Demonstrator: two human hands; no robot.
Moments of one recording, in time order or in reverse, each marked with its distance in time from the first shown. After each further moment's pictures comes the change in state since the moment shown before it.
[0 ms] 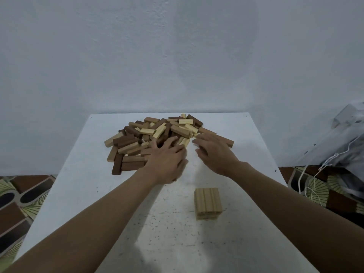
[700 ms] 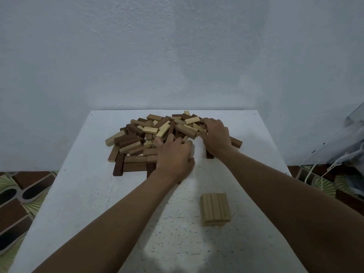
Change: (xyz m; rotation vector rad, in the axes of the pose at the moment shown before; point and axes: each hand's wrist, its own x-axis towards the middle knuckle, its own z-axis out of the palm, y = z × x) left_hand 0.021 0.021 -0.007 -0.067 0.094 -0.283; right_hand 0.069 0.004 0.016 -0.004 0.145 0.298
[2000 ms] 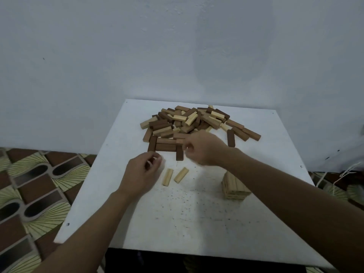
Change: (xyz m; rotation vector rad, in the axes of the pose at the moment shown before) left_hand -0.156 -0.119 -0.005 -0.781 0.232 -0.278; right_hand -0.096 -0.129 -0.040 -0.062 -0.422 -0.501
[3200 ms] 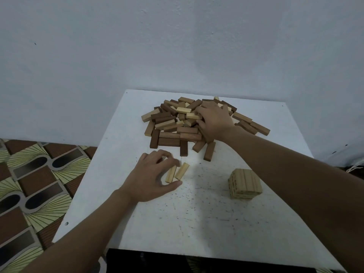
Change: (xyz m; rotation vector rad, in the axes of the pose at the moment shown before) left_hand 0.001 -0.025 0.008 0.356 -0.300 0.403; right_hand 0.060 0.061 0.010 -0.236 0.166 0.178
